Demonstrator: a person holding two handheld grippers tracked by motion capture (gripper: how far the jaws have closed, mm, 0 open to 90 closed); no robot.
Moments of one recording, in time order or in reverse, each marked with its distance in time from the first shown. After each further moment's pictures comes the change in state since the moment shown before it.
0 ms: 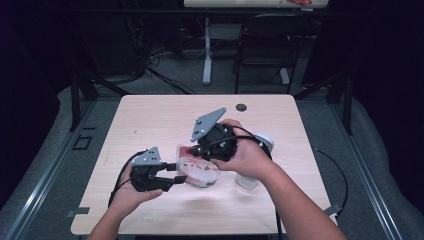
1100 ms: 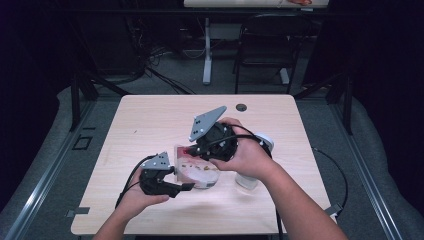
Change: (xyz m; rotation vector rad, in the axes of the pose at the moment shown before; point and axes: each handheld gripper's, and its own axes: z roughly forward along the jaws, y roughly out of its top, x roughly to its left) left arm -0.001 -0.009 0.023 0.029 -0.066 0.006; right arm 0.004 0.007 -0.008 -0.028 0.014 -0.018
